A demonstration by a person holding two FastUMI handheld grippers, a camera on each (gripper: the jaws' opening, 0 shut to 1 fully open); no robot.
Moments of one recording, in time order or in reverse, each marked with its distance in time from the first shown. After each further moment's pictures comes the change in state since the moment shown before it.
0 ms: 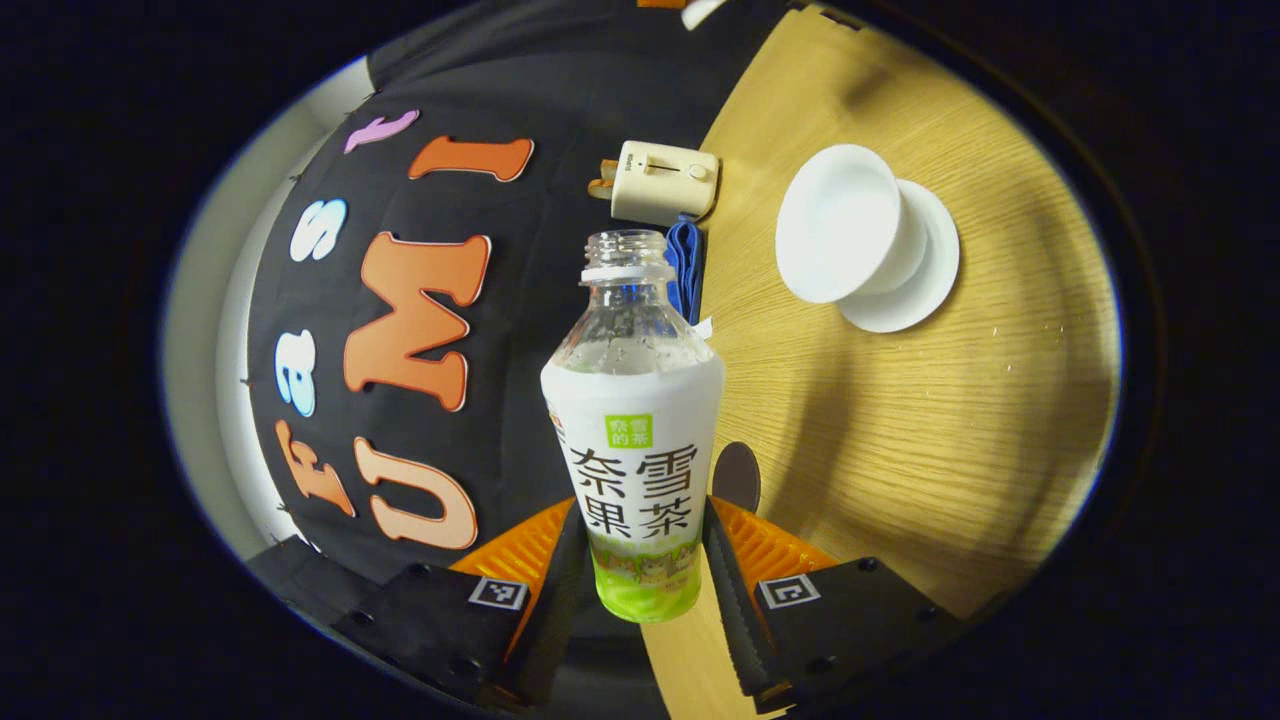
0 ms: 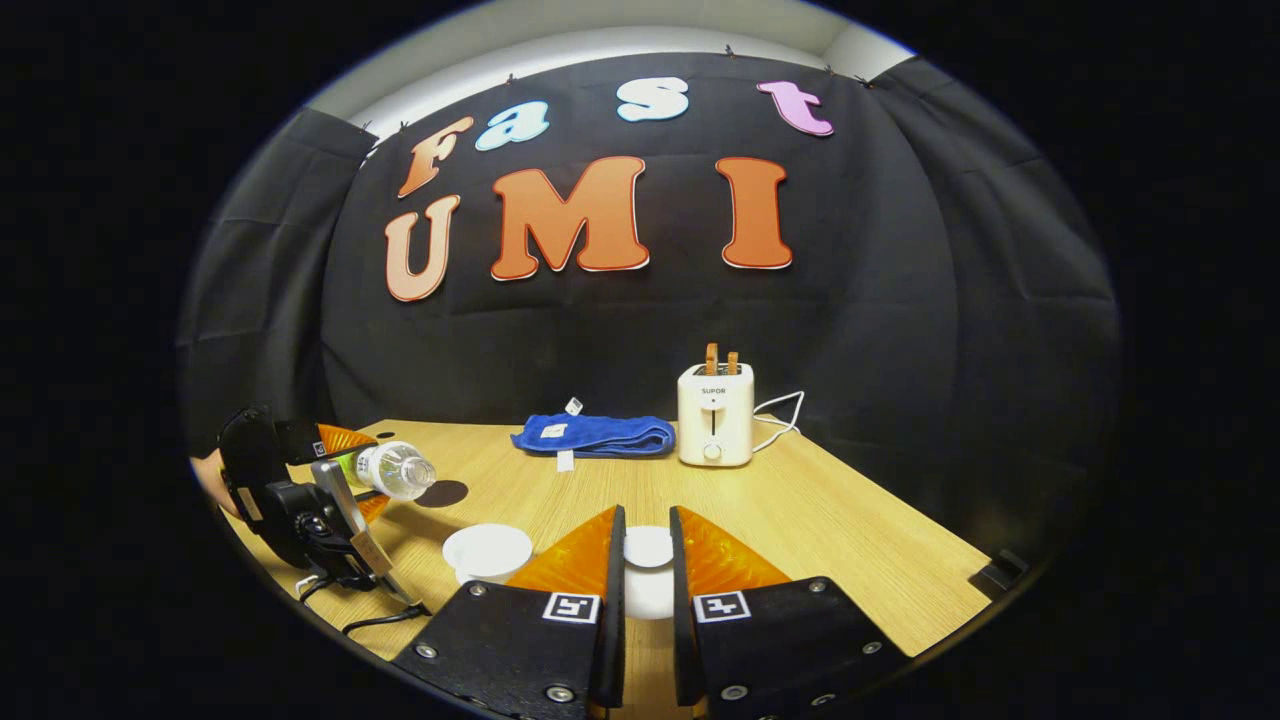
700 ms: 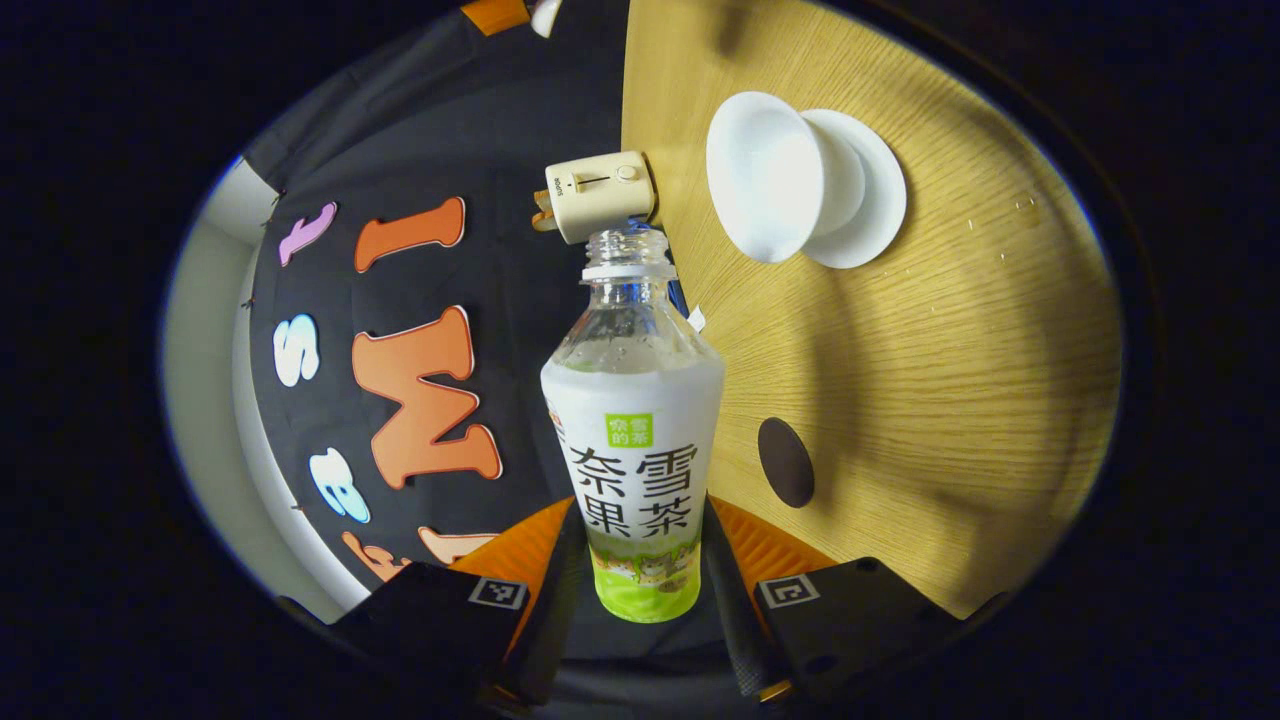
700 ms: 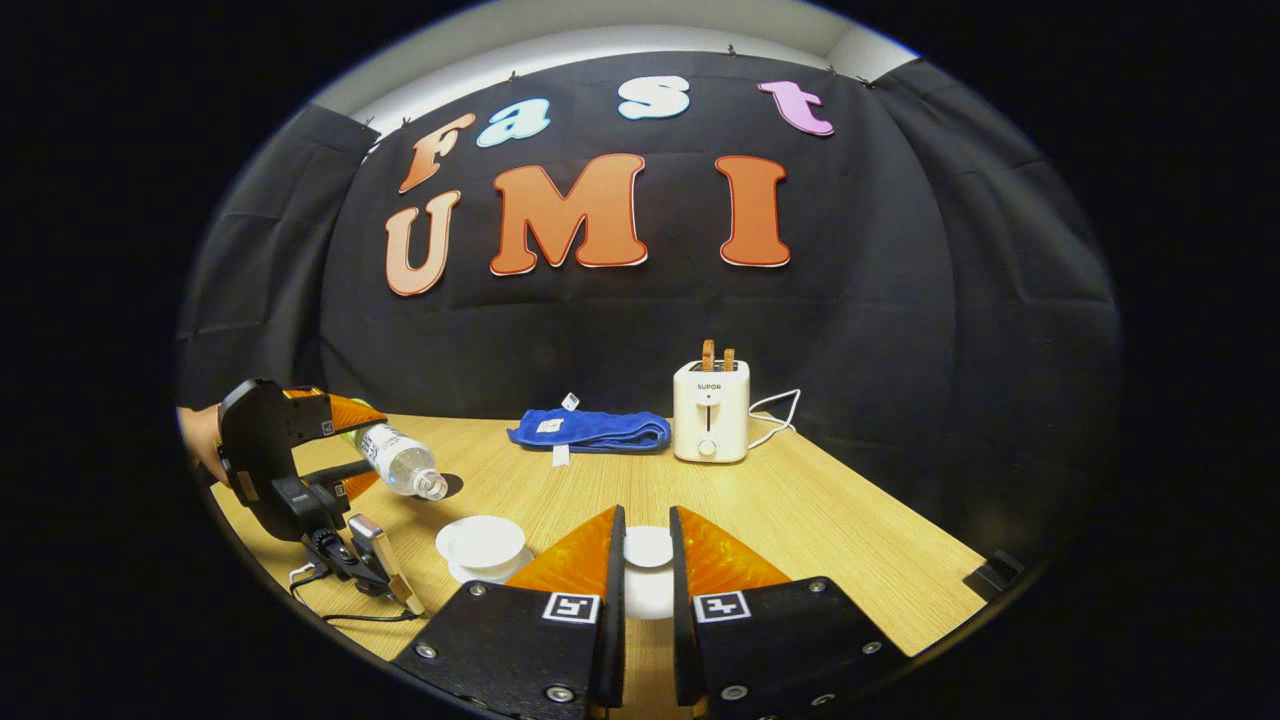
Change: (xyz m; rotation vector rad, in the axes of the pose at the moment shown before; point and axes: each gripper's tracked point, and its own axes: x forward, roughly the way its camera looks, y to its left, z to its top) left arm -0.001 0.024 0.006 0.340 -0.024 0.041; right arm -0.003 -0.004 -0.005 -0.018 0.010 -0.003
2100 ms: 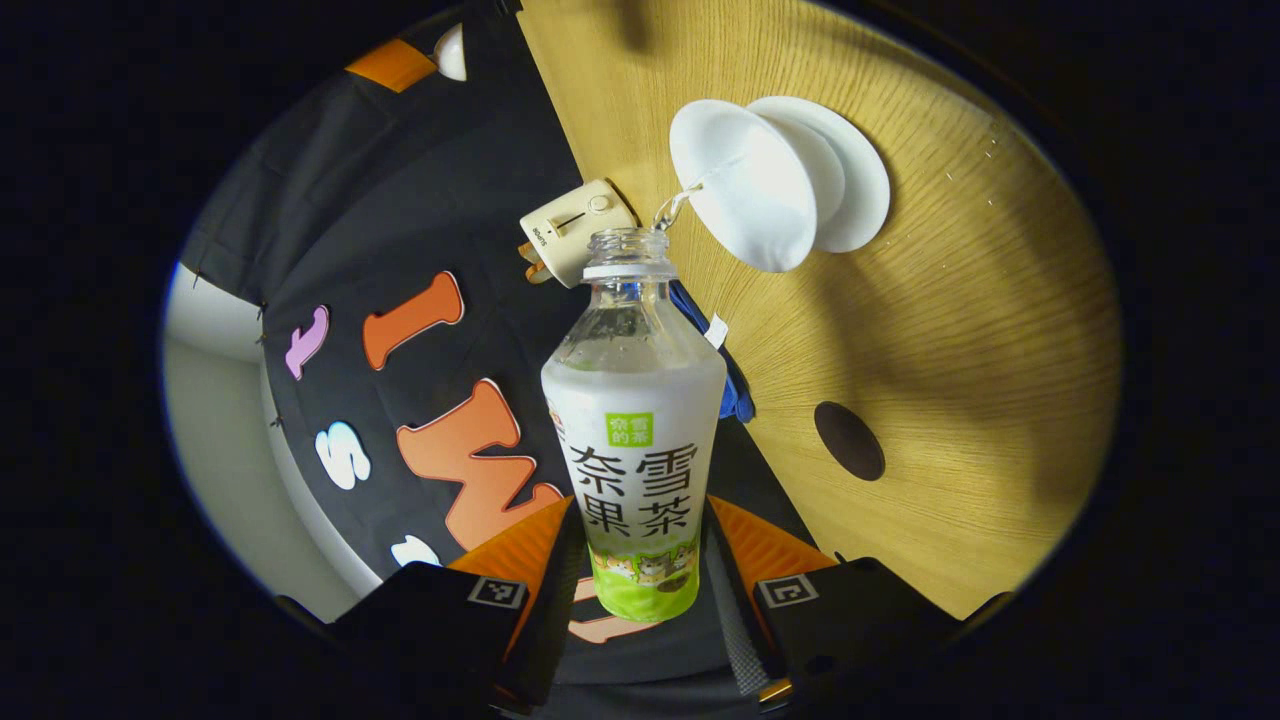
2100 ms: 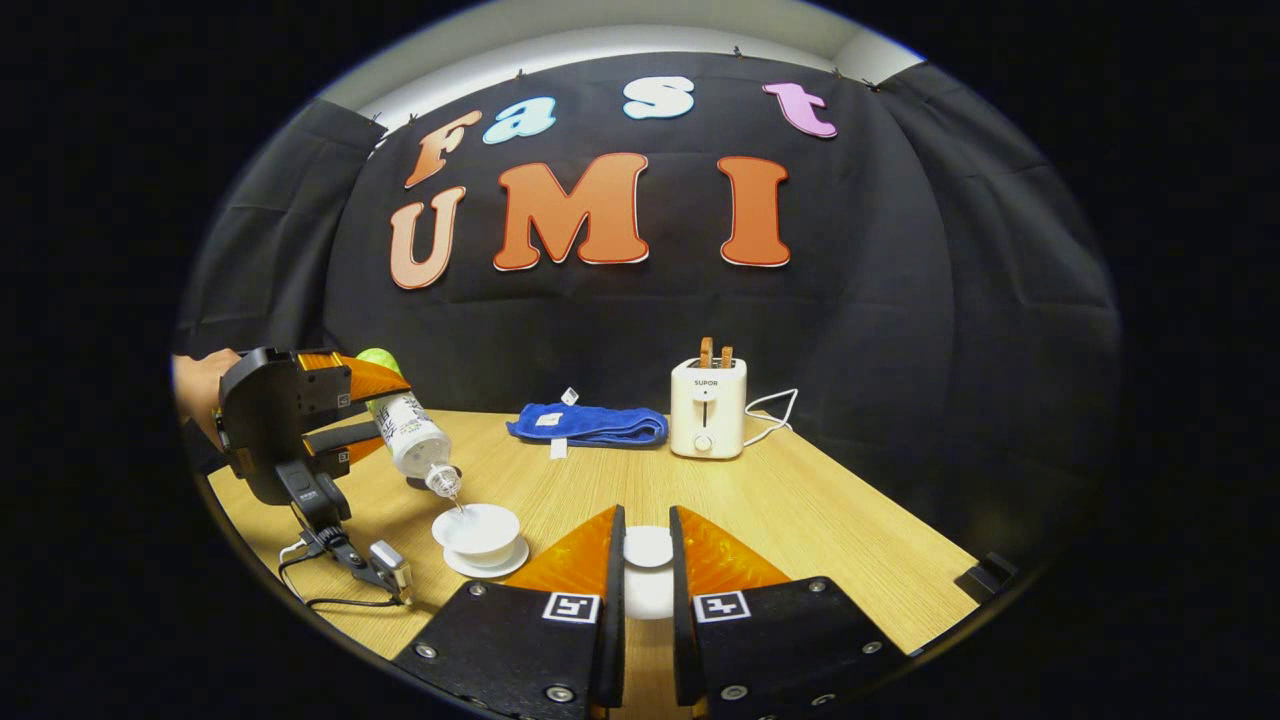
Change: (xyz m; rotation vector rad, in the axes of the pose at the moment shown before) left arm 0.002 0.039 0.025 0.316 -0.059 0.098; right arm -0.011 -0.005 -0.003 -0.019 -0.004 0.007
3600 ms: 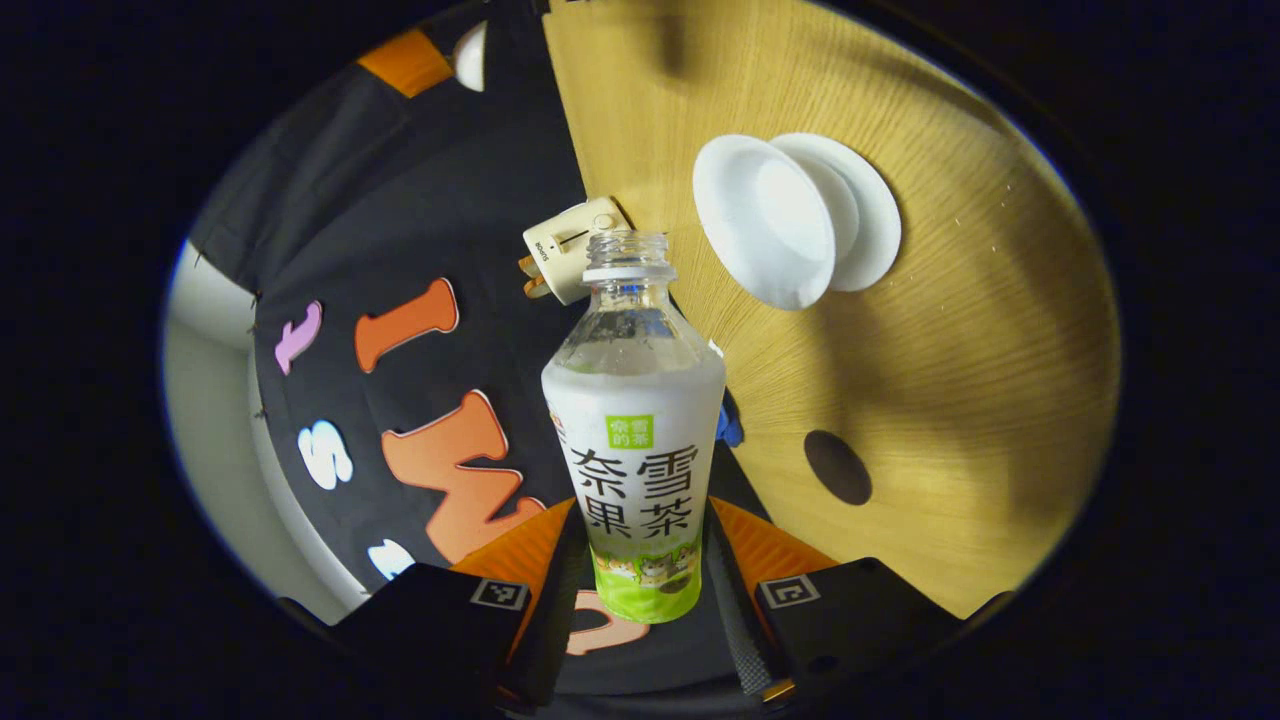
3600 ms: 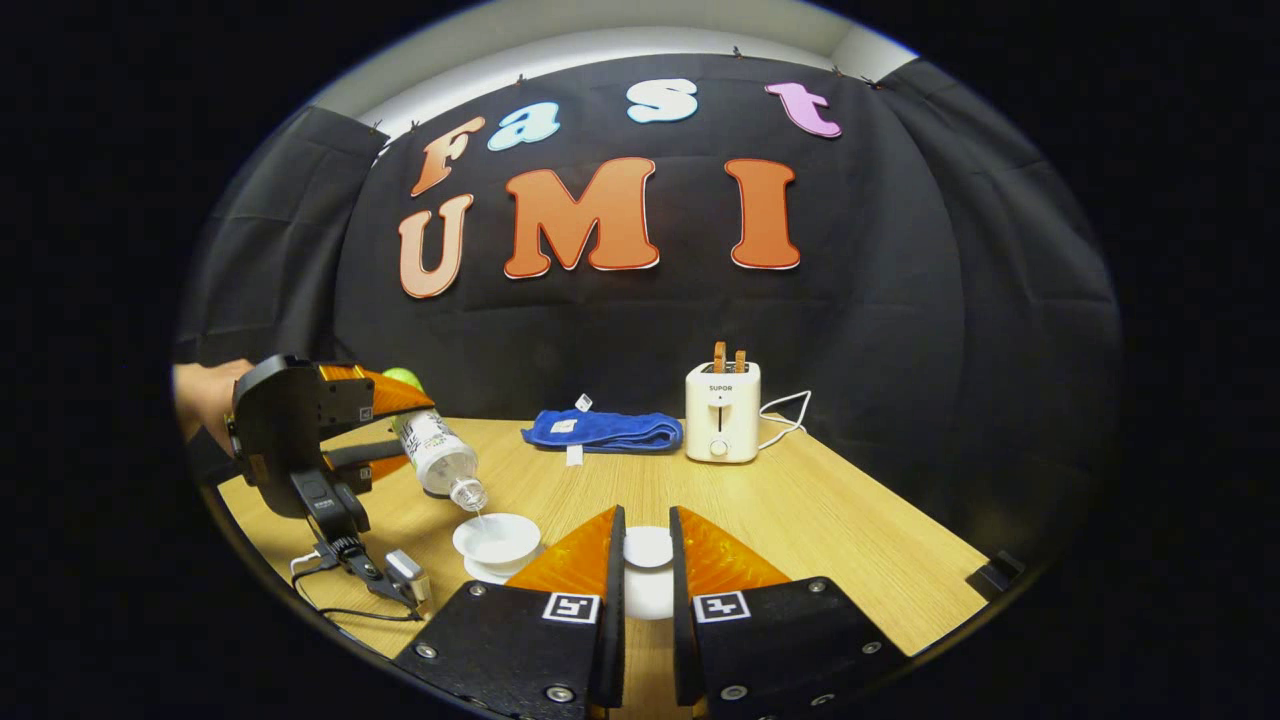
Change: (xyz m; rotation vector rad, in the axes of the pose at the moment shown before) left arm 0.005 -0.017 0.016 -0.188 -0.066 -0.098; right arm 0.003 0.015 0.007 0.037 -0.004 0.040
